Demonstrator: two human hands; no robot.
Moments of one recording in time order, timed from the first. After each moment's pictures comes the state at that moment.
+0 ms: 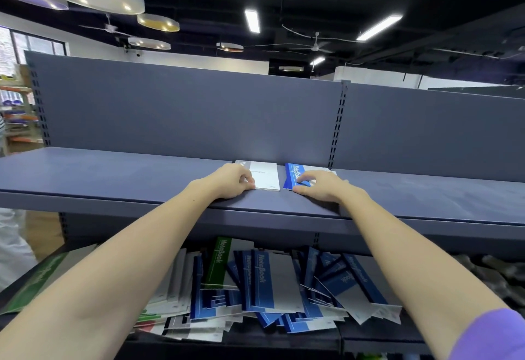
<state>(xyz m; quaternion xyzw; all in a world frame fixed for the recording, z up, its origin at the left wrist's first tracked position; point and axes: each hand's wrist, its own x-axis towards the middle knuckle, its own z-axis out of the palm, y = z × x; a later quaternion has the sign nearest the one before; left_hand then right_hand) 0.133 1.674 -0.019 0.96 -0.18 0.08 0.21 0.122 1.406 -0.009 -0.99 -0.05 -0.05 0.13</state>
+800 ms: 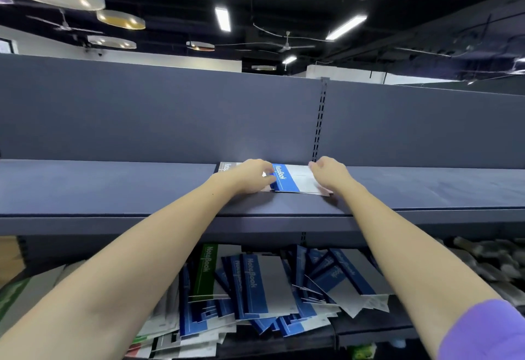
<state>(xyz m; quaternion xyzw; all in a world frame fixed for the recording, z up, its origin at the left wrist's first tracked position) 0.150 1.607 0.000 0.95 -0.26 0.06 0.17 0.142 1.376 -0.008 -0.95 0.08 -0.14 0.26</state>
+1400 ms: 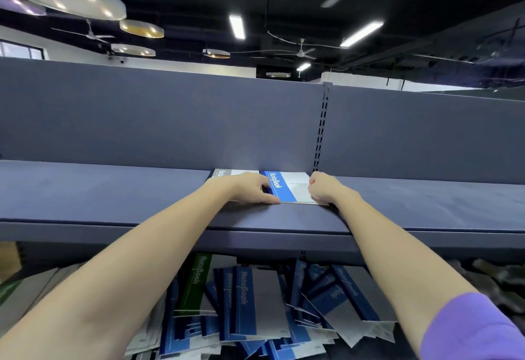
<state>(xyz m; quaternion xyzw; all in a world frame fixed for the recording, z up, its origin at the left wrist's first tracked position) 0.179 1.587 -0.005 0.96 -0.25 -0.02 0.11 0.192 1.354 -0.020 -0.98 0.05 -0.05 0.18</state>
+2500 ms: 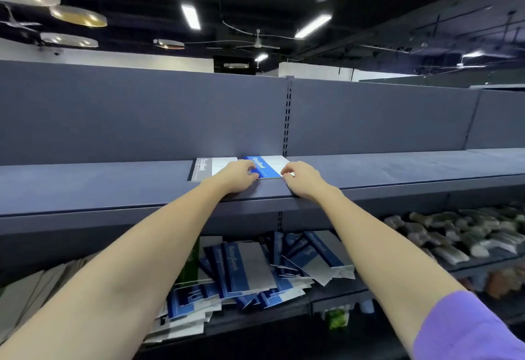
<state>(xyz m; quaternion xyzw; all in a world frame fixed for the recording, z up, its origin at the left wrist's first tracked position) 0.138 1.583 -0.022 0.94 -0.23 0.07 0.22 0.079 1.384 -0.027 -0.97 0.02 -0.16 0.19</state>
